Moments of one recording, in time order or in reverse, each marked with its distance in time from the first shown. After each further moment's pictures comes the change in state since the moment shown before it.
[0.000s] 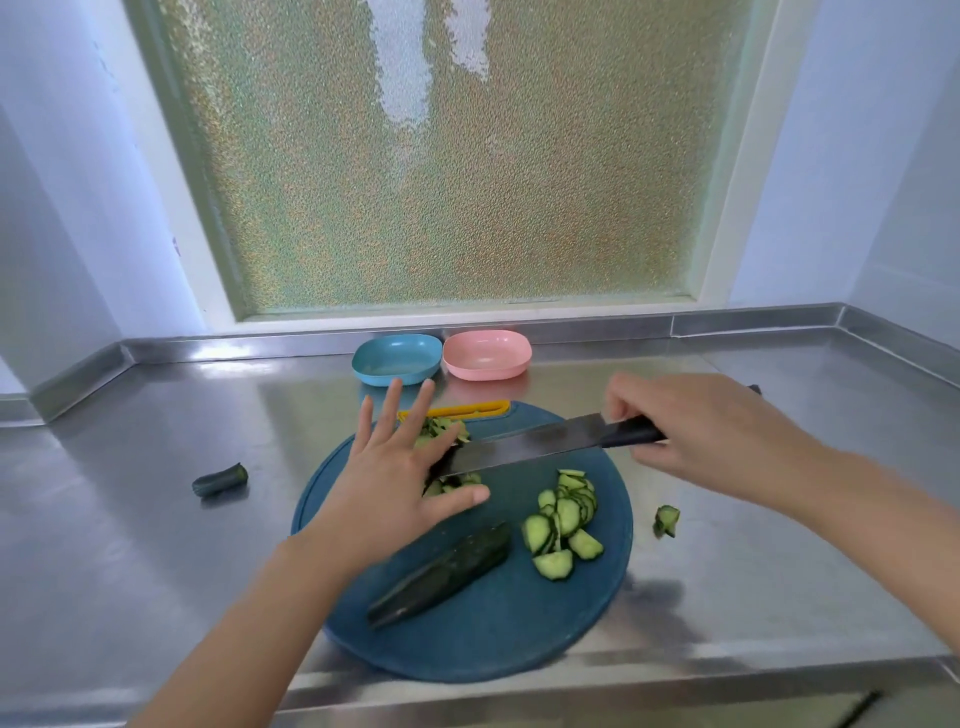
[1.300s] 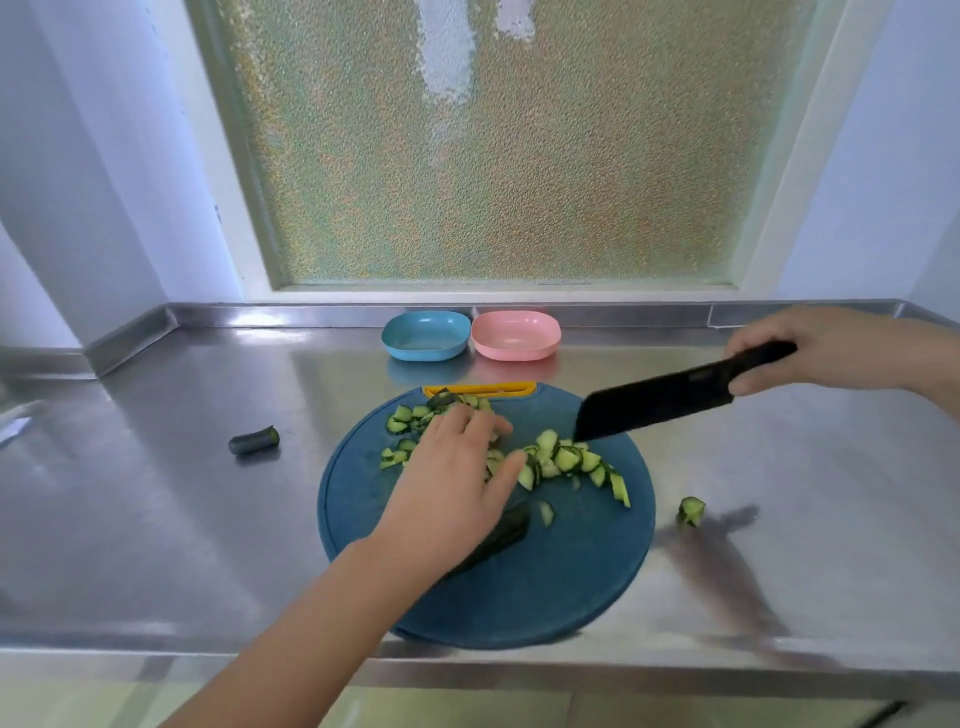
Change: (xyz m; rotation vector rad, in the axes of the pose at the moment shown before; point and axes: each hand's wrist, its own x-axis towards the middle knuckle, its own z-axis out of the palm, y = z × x) left_hand -0.019 0.051 -0.008 -0.330 0.180 -0.088; right_hand 0.018 0.094 -0.028 0.416 -0.300 0.240
